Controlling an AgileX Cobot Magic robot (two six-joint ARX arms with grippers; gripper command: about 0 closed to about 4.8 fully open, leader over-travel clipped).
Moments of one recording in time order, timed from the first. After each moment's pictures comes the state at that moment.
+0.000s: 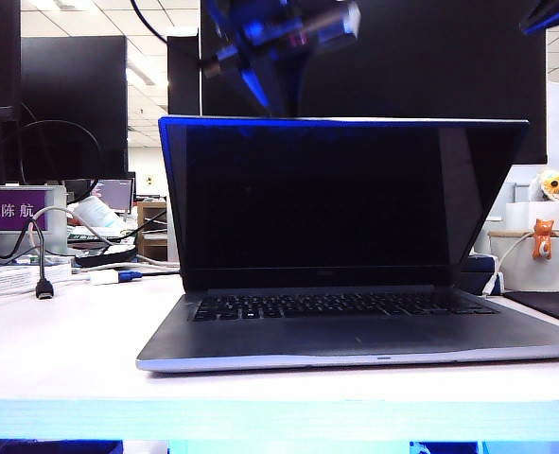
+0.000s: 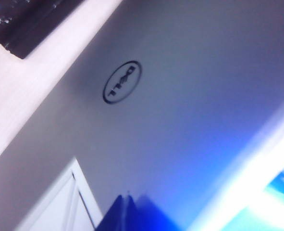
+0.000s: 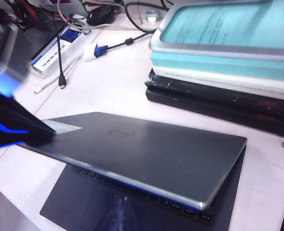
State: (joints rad) left arm -0.75 1.94 1.98 -1.14 0.02 0.08; right arm -0.09 1.05 1.04 -0.58 -0.73 0.00
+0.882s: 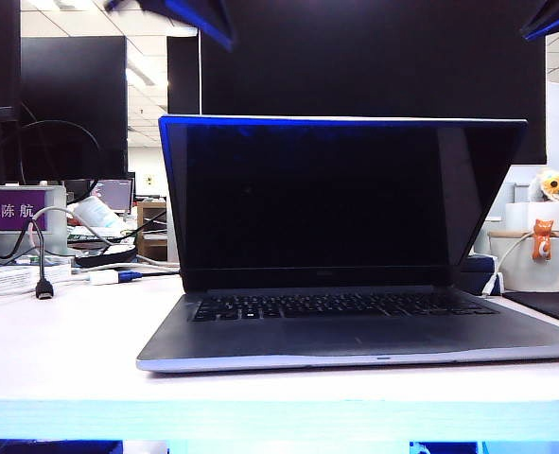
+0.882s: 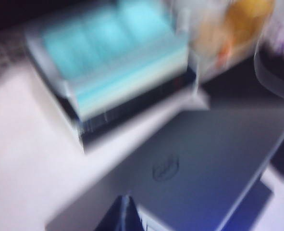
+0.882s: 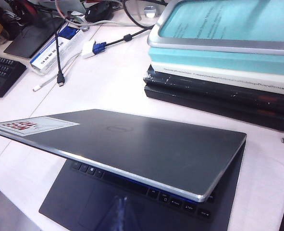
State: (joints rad) left arm -0.53 1.48 1.48 -0.51 0.22 -0.01; right arm -0.09 1.05 1.03 -0.57 -0.73 -0.01
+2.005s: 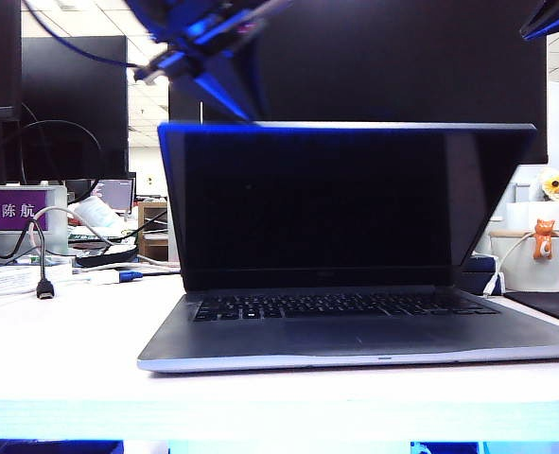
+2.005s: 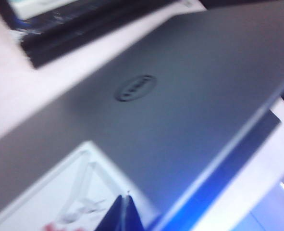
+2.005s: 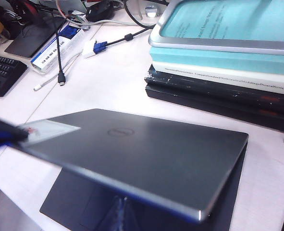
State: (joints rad) left arm -0.71 1.55 1.34 -0.59 0.10 -0.08; right arm -0.09 1.05 1.03 -0.58 -0.73 0.00
